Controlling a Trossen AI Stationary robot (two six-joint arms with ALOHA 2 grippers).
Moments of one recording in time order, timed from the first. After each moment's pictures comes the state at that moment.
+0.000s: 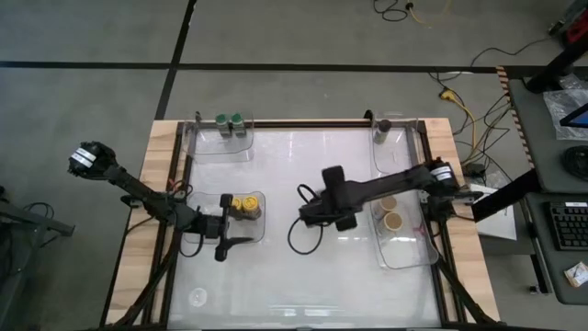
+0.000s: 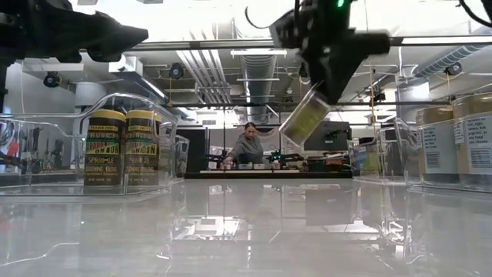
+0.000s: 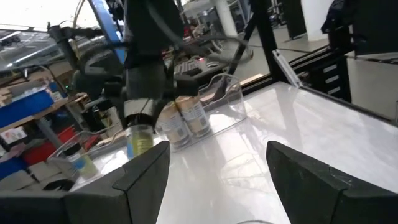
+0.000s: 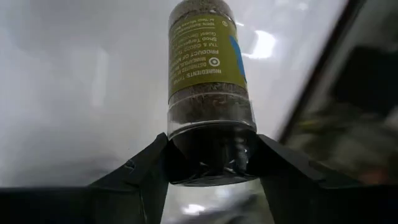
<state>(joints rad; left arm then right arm) -0.52 1.08 0.17 0.91 -0.42 0.36 0.18 1.97 1.75 -1.49 0.48 -0.01</state>
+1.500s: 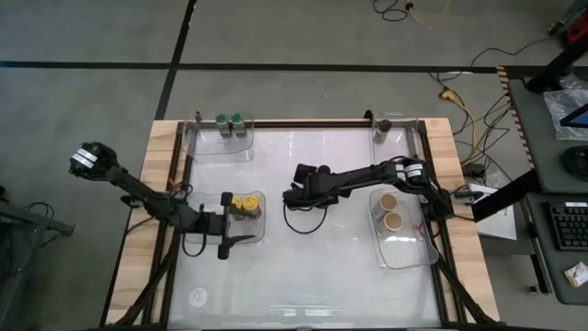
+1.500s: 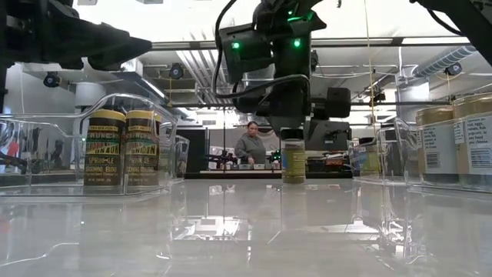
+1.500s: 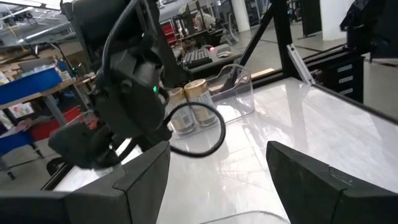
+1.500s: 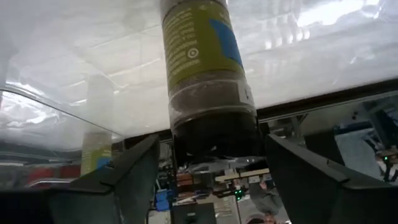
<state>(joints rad) -0.51 1.10 0.17 0.91 -0.48 0.27 0.02 2.18 1.74 -1.32 0.79 -1.12</state>
